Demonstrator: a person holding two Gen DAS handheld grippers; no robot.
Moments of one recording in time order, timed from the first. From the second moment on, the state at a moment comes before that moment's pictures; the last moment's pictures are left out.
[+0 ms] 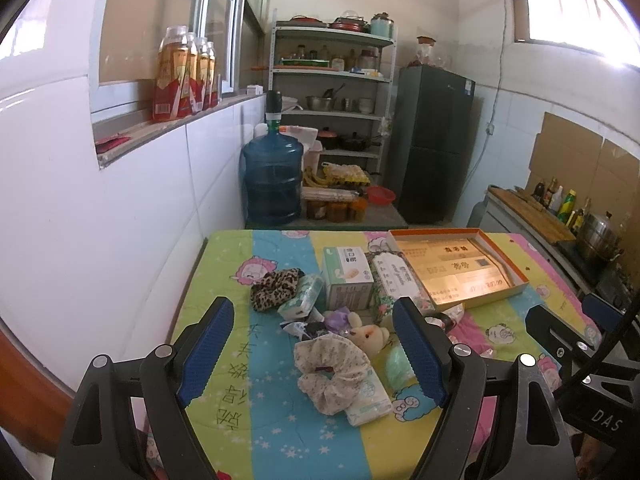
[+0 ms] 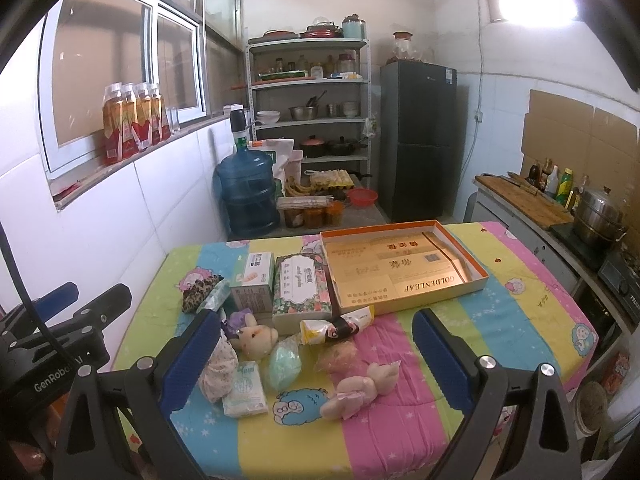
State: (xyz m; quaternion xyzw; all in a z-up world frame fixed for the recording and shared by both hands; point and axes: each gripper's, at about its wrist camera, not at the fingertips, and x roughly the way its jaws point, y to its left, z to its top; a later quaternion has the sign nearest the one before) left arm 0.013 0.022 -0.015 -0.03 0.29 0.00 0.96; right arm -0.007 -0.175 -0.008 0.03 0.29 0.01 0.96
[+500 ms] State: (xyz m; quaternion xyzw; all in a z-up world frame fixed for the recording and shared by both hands) left arm 0.013 0.022 -0.018 -0.03 0.29 0.00 0.96; right arm -0.005 -0.175 -0.013 0.03 0.29 0.01 0.96
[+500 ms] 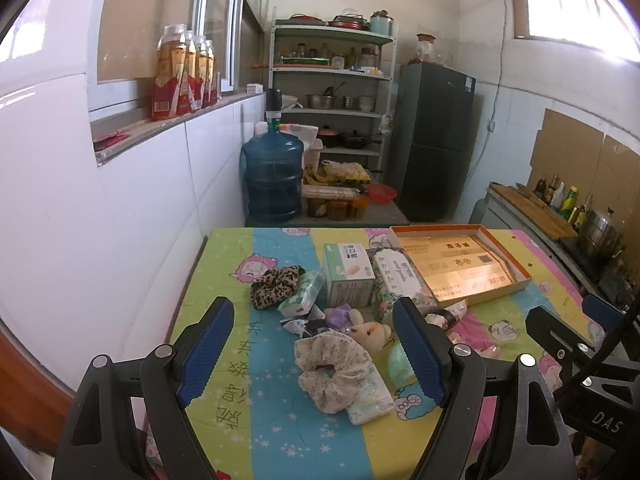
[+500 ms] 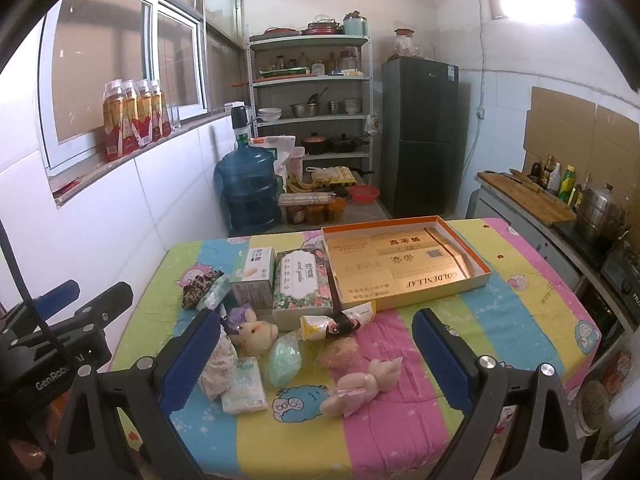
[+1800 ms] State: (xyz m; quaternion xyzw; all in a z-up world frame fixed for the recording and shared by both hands) left arm 0.107 -0.002 -0.172 -0.04 0.41 -0.05 0.91; right arm 0.095 -0.242 -0.084 0.02 0.40 0.10 0.91
